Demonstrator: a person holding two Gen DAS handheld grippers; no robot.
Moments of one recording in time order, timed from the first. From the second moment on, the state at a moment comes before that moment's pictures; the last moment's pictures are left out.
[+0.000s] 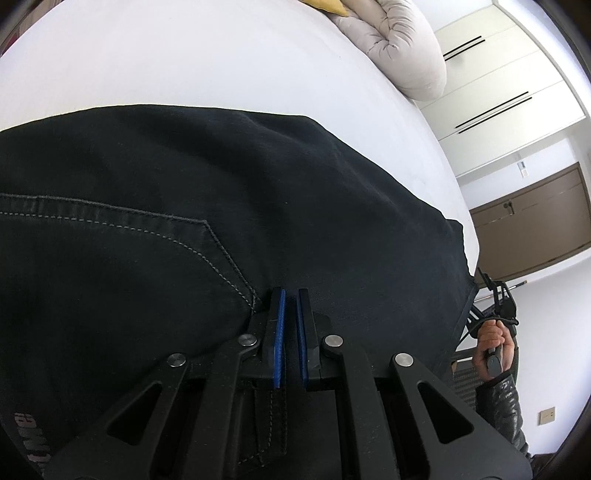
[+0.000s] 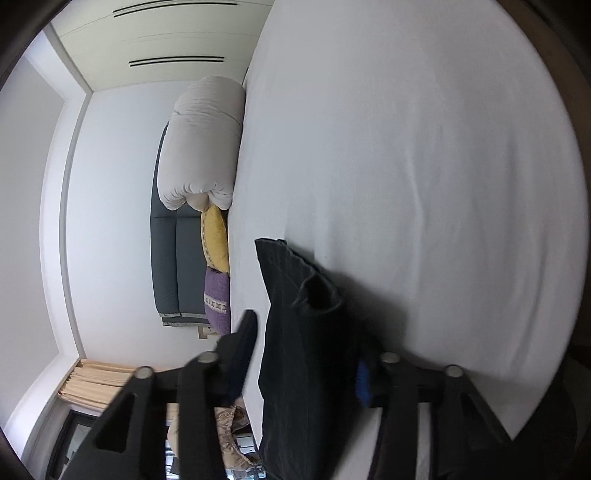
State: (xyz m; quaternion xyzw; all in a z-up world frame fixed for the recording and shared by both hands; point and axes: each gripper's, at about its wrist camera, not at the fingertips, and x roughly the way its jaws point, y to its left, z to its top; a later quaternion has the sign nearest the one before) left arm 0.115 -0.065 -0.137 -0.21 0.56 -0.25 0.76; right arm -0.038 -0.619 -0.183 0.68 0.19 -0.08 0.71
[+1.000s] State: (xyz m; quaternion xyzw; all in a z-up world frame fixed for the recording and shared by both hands) left arm 0.110 -0.065 -0.130 -0.31 0.54 -0.29 0.73; right arm 0.051 -0.265 -0.123 -0.05 0.46 0.00 0.89
